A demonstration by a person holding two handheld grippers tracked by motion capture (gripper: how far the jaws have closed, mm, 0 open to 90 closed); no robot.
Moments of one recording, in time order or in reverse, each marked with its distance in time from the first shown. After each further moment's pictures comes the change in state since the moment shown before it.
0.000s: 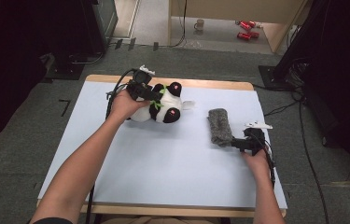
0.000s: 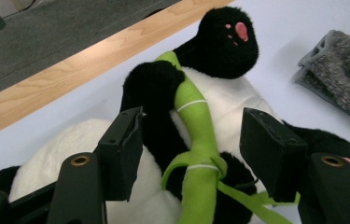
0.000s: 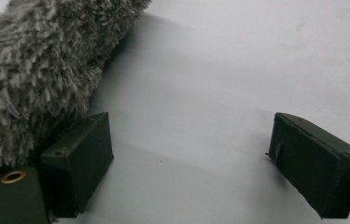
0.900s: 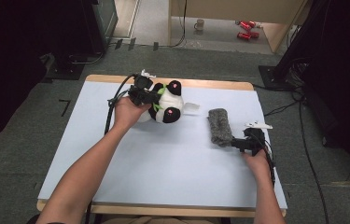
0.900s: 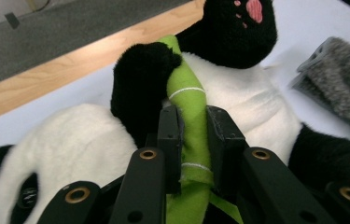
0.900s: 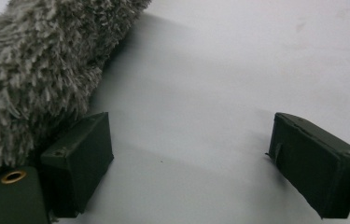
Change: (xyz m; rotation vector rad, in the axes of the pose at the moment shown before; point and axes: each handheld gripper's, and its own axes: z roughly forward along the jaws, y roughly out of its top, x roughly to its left) left arm -0.022 -0.011 -0.015 -0.073 0.049 -0.037; right arm 0.000 0.000 0.000 0.000 0.000 0.000
